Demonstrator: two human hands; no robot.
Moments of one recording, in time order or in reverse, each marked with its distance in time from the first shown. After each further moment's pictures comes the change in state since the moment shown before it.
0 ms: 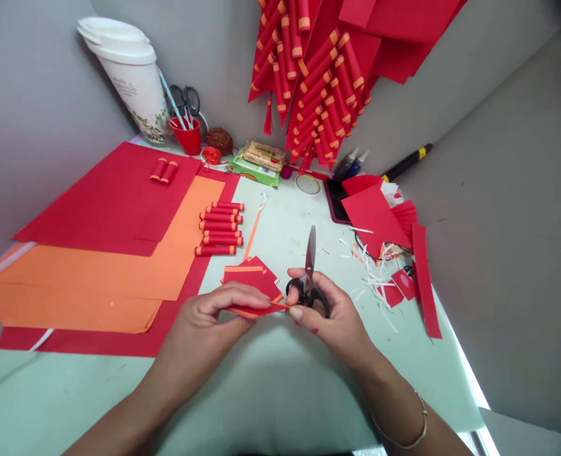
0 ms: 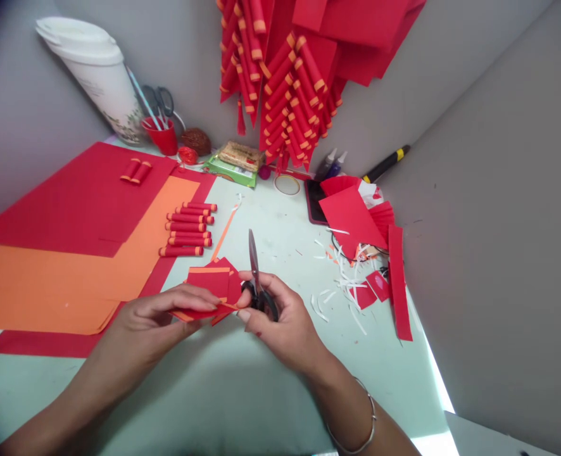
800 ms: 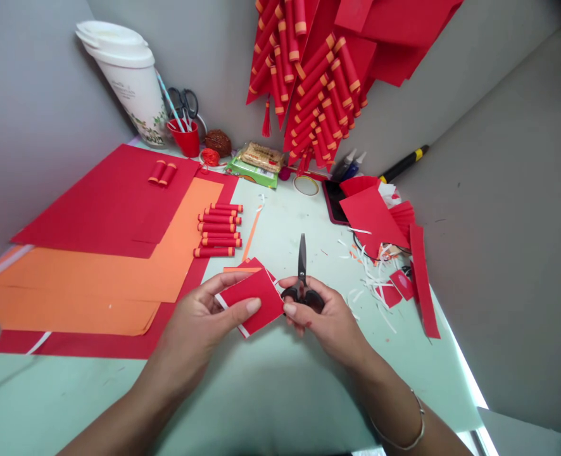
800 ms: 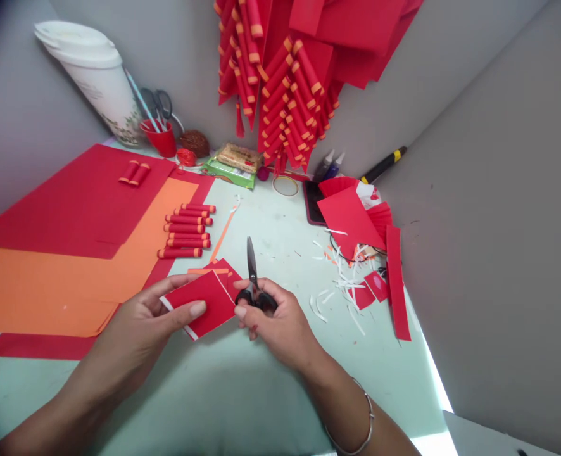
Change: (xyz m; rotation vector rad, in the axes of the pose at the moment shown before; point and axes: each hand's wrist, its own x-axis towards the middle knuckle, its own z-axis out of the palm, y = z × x) left_hand 0.002 -0.006 0.001 -0.262 0.016 -0.253; right_hand 0.005 -0.001 0.006 0.003 0.052 0.148
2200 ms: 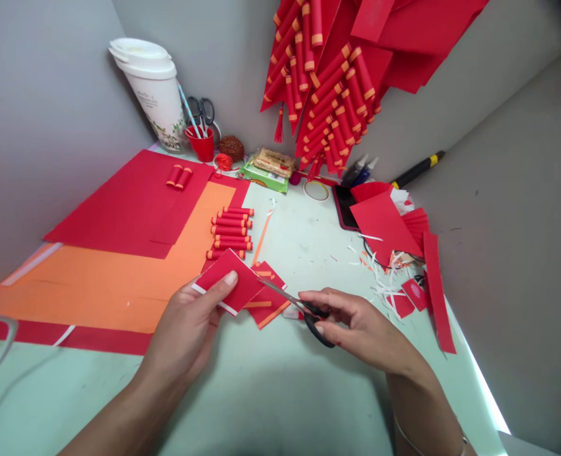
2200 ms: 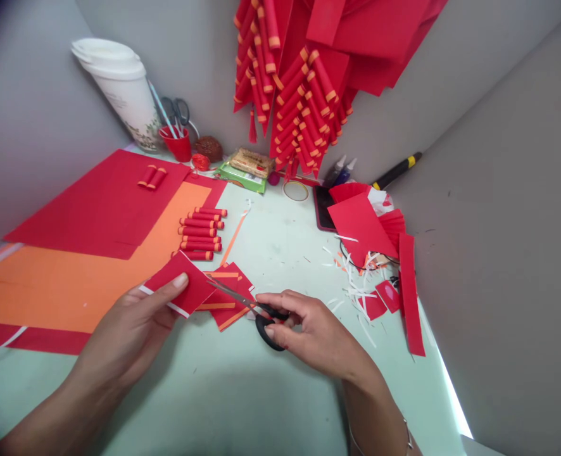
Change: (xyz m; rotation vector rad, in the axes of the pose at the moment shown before) left_hand 0.001 0.014 -0.002 -0.414 0.098 0.050; right_hand -0.010 -0.024 -0.040 -0.561 -0.216 -0.014
